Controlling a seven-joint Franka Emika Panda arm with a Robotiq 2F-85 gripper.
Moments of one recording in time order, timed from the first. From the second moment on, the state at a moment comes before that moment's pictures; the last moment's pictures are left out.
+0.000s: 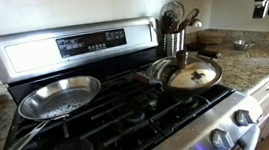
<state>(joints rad) -0.01 -0.61 0.02 -2.51 0.02 1.89 -0.03</state>
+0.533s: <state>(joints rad) -0.01 -0.61 0.02 -2.51 0.02 1.89 -0.03</state>
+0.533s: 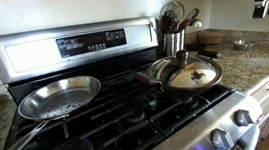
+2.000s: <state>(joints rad) 0.05 -0.47 0.06 -2.48 0.02 2.11 -0.07</state>
